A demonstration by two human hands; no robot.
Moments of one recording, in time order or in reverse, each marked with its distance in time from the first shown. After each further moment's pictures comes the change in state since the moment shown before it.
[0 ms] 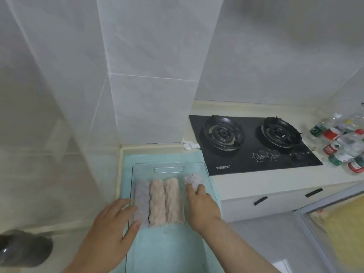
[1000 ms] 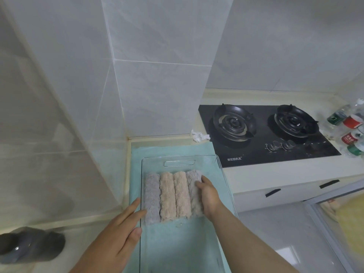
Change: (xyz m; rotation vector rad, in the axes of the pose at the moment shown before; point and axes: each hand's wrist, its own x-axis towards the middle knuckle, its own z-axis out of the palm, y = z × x) left_hand -0.014 -0.012 -0.010 -0.243 -0.188 0.011; right_hand 0.071 0.002 0.056 1.622 -0.108 0.416
